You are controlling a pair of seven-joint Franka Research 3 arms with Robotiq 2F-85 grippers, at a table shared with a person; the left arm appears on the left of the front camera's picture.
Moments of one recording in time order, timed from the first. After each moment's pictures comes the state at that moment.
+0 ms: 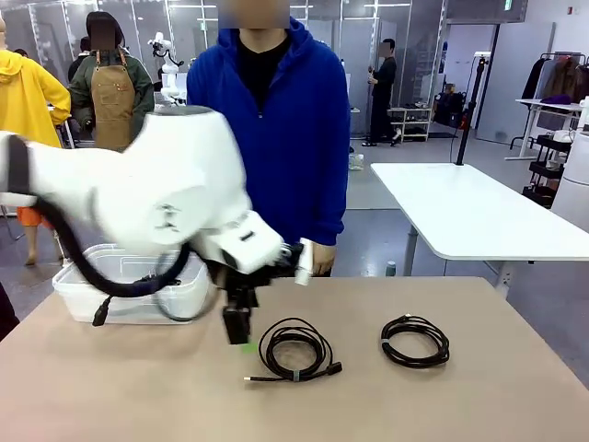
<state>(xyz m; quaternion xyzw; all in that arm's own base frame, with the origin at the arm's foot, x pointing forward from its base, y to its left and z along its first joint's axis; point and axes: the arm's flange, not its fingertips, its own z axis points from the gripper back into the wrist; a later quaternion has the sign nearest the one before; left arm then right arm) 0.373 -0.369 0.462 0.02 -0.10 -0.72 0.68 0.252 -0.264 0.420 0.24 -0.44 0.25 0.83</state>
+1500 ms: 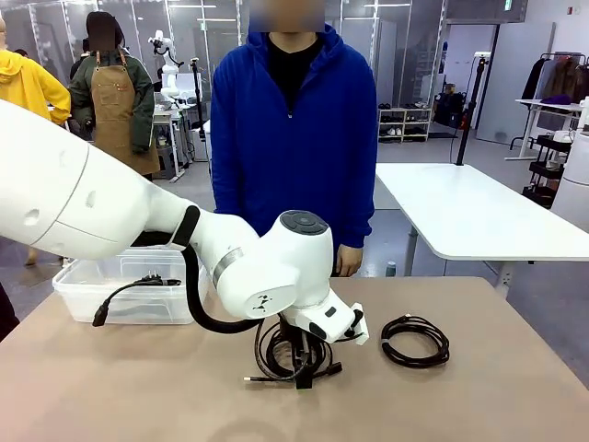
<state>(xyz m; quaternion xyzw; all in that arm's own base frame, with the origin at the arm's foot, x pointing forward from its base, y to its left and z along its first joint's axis) 0.433 -0.459 0.313 0.06 -0.07 -0.69 0.71 0.253 -0.264 0.419 0.24 -0.44 0.25 0.83</state>
